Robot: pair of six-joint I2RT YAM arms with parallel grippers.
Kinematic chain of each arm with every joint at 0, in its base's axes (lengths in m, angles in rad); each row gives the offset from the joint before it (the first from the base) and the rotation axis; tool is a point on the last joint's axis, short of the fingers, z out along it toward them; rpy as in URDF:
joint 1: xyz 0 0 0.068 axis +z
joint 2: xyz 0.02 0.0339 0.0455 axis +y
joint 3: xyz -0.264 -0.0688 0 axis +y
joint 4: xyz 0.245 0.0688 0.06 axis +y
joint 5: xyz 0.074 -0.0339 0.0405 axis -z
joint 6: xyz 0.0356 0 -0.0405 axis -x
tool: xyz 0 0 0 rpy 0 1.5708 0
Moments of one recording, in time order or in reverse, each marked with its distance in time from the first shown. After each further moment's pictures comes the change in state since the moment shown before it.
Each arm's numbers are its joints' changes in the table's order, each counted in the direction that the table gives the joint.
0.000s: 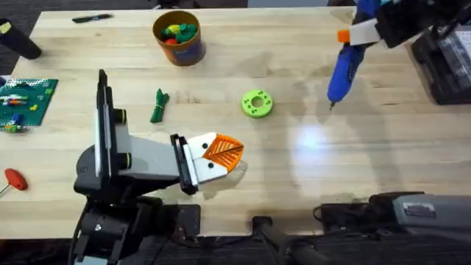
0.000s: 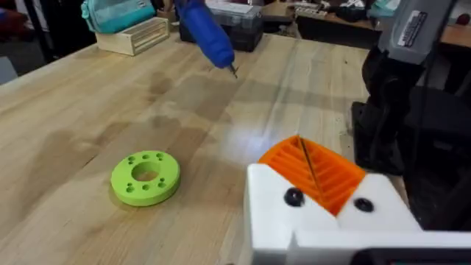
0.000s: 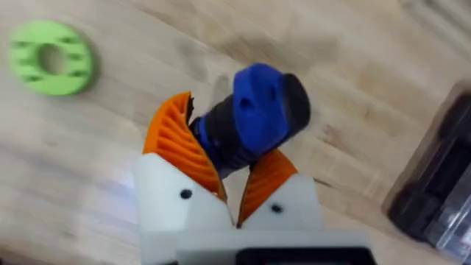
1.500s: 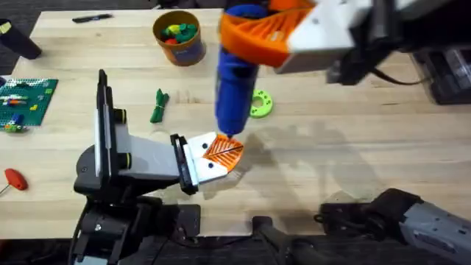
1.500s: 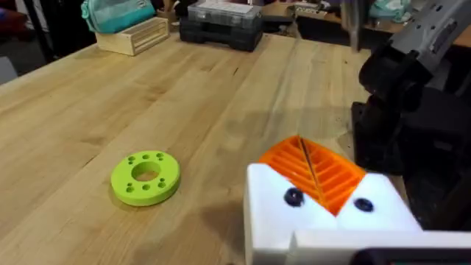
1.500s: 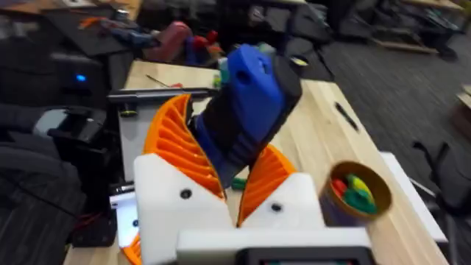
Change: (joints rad) left arm 0.000 0.000 0.000 0.000 0.000 0.000; right arm 0.509 -0.444 0.422 -0.970 -0.825 -0.110
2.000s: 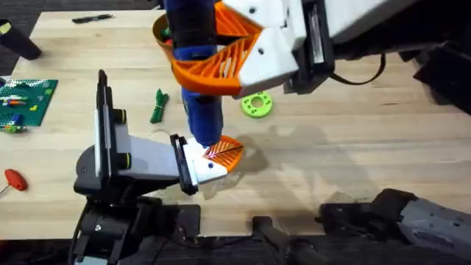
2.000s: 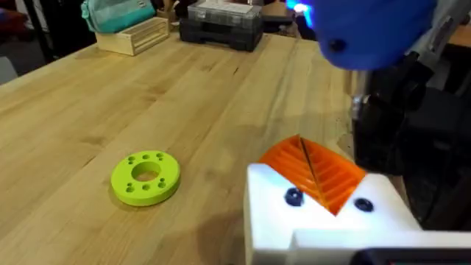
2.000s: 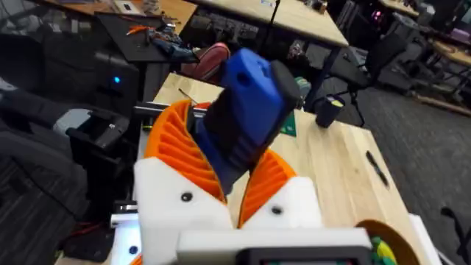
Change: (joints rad) left arm 0.000 0.000 0.000 0.000 0.000 0.000; right arm 0.123 0.112 0.001 -0.128 -0.040 0.104
